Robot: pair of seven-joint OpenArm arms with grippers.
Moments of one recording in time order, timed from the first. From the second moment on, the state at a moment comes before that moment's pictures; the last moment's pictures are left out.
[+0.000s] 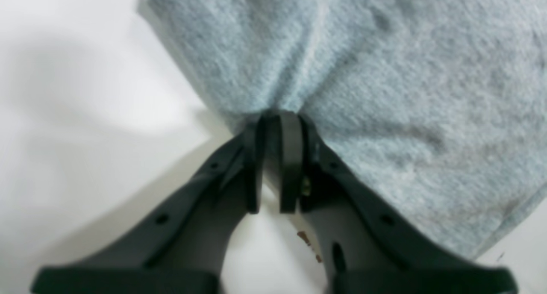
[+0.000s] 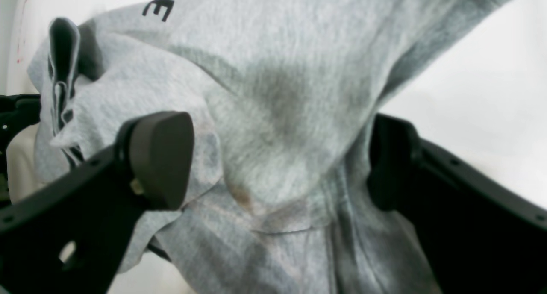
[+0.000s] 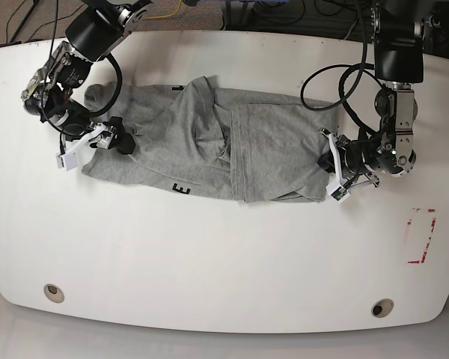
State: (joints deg) left arm -10.2 -18.6 1.6 74.5 -16.6 -42.4 53.7; right arm 5.8 3.8 47.9 78.2 38.3 41.0 -77.9
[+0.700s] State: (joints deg) left arm -9.5 -18.6 1.5 74.6 -16.7 -42.2 53.1; right arm 4.7 2.4 42.2 80.8 34.9 40.3 -77.3
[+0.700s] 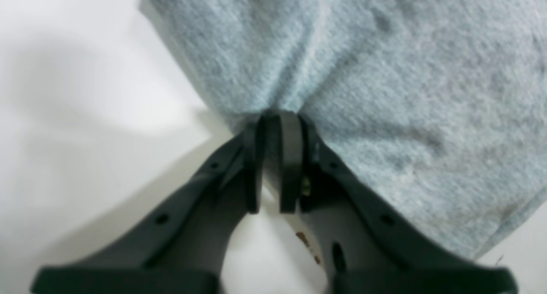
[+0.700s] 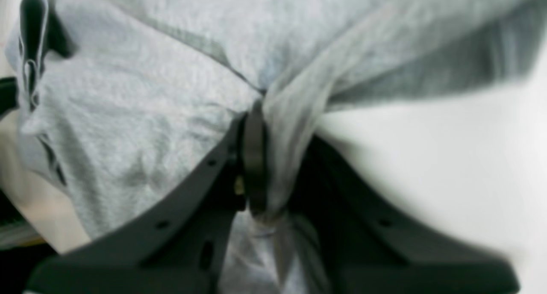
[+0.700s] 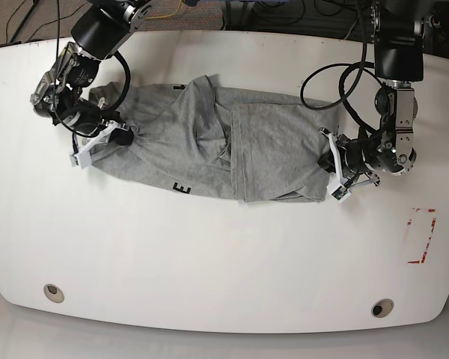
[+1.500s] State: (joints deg) left arm -9.7 -17.6 1.3 74.7 -16.2 -42.2 53.8; right arm 0.8 -3.3 21.6 109.9 35.2 40.1 -77.3
